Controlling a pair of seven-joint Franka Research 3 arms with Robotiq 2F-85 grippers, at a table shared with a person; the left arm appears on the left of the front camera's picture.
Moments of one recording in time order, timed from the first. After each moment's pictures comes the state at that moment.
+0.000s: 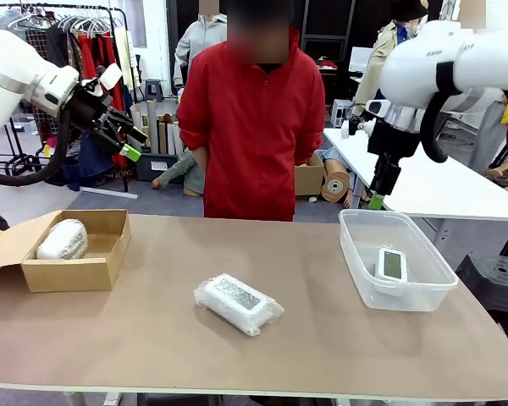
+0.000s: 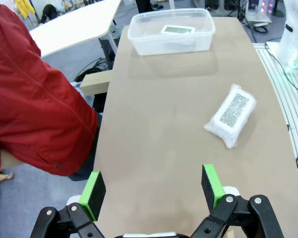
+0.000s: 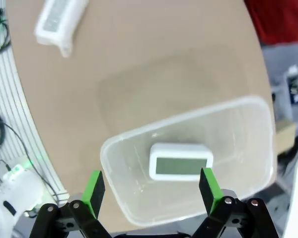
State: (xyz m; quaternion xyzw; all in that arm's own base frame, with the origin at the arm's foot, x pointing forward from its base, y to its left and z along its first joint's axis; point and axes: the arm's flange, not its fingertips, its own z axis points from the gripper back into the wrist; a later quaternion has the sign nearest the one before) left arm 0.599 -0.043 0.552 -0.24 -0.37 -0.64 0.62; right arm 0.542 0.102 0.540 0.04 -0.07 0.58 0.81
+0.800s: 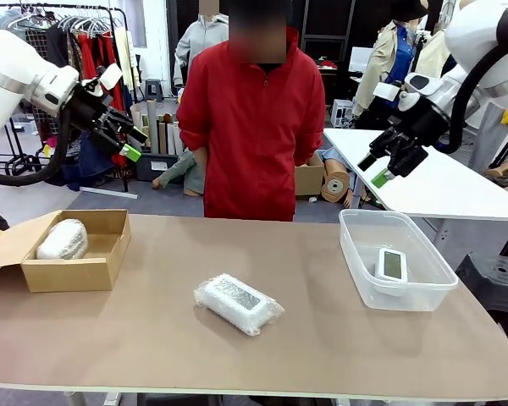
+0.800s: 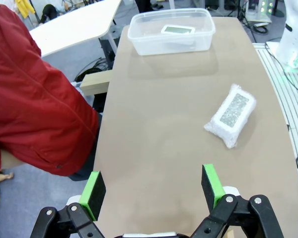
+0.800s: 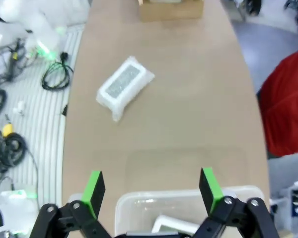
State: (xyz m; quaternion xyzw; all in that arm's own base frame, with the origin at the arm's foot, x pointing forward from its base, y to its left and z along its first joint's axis) left arm 0.599 -0.043 0.552 -0.24 -0.37 -0.64 0.62; right arm 0.531 0.052 0.565 0.25 -0.23 0.64 0.68
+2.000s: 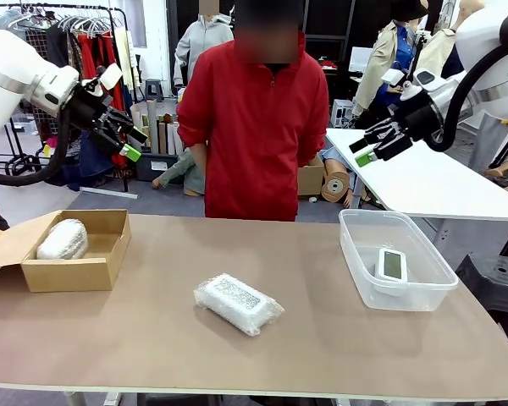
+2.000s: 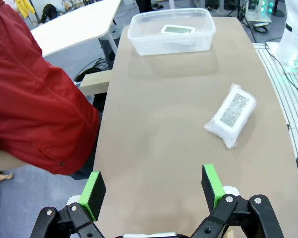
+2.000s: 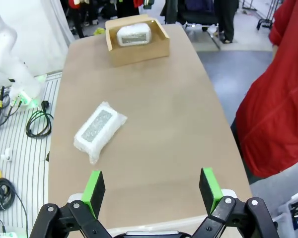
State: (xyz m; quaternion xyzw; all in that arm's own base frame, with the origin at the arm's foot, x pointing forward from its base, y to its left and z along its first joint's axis) left arm 0.599 -0.043 0.552 -0.24 -0.37 -0.64 0.62; right arm 0.565 0.048 0.562 0.30 -0.32 0.57 0.69
